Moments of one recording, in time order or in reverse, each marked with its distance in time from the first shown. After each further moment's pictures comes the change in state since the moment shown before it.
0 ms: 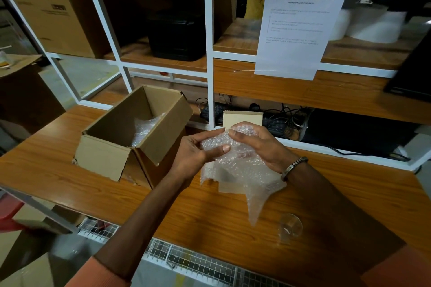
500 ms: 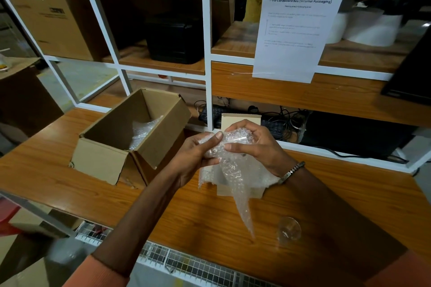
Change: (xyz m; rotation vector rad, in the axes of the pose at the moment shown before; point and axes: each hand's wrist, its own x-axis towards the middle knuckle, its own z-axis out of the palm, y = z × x) left_hand 0.013 0.006 -0.001 -0.151 -0.087 -0.232; right_hand 0.002 0.008 -0.005 -0.118 0.034 -0.218
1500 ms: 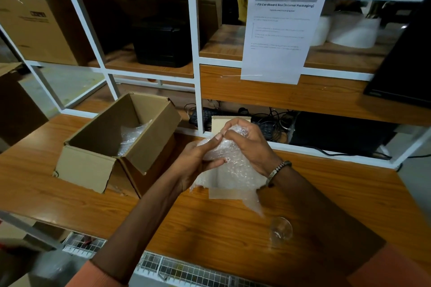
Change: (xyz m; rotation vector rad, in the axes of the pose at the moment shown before) left_hand 0.009 -0.002 0.025 -0.106 -0.029 -0.094; right_hand 0.011 -0.003 0.005 -0.040 0.203 0.039
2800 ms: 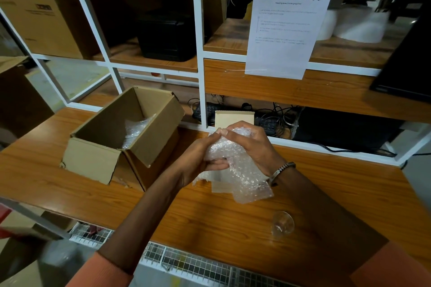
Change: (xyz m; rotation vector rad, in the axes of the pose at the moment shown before) left_hand 0.001 -0.008 -0.005 0.146 -0.065 -0.043; right_hand -0.011 0.014 0.000 0.070 -0.008 0.072
